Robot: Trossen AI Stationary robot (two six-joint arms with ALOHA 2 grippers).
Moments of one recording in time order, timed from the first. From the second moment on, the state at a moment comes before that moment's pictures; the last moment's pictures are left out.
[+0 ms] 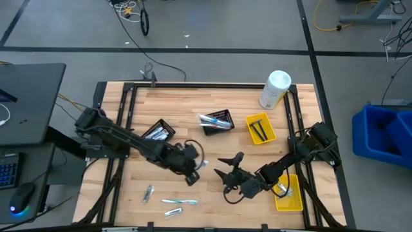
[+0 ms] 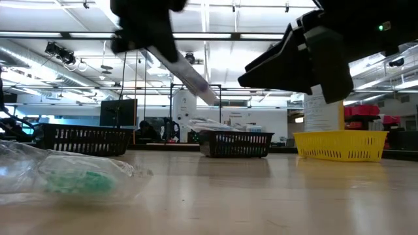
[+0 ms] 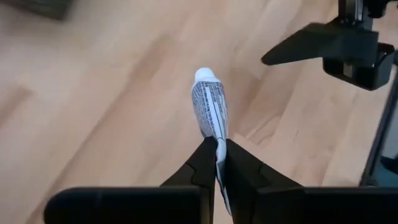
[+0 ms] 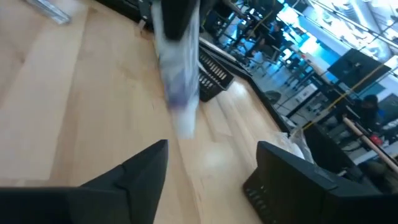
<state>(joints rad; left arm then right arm) -0.39 1.66 1.27 -0.61 -0.27 -0.90 0.61 1.87 0.83 0.58 1.05 -0.20</state>
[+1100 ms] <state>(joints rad) -0.33 1.40 0.87 -1.12 -0.46 -1.20 0.55 1.87 0.83 0.57 0.88 -0.12</state>
